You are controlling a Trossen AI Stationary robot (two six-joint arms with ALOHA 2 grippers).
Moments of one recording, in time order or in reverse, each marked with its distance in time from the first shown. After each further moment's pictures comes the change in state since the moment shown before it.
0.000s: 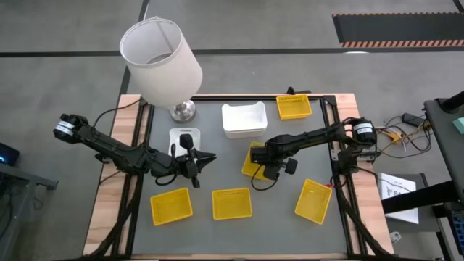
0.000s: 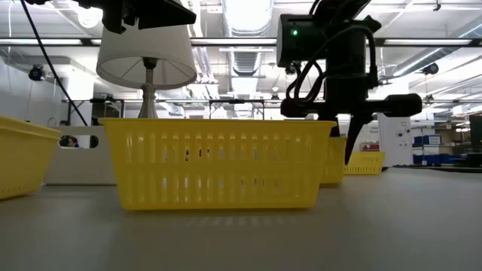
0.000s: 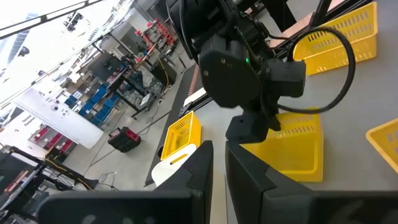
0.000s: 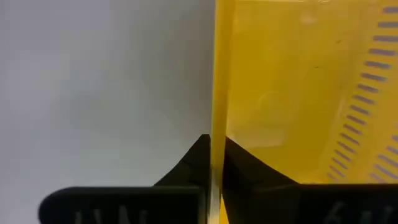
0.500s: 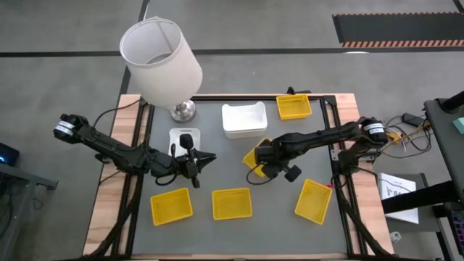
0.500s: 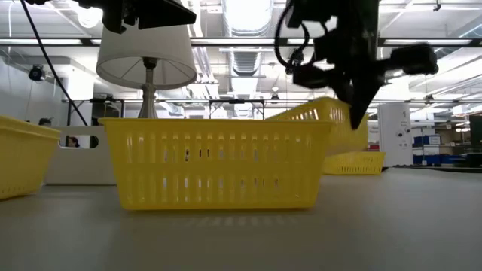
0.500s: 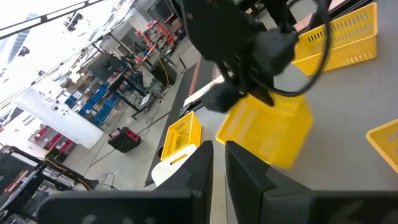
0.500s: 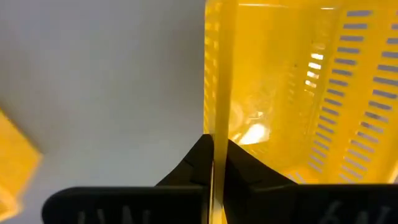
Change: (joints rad) left arm 0.000 0.000 0.000 0.002 0.000 0.000; right arm 0.049 -0.108 0.087 -0.181 -0.002 0.522
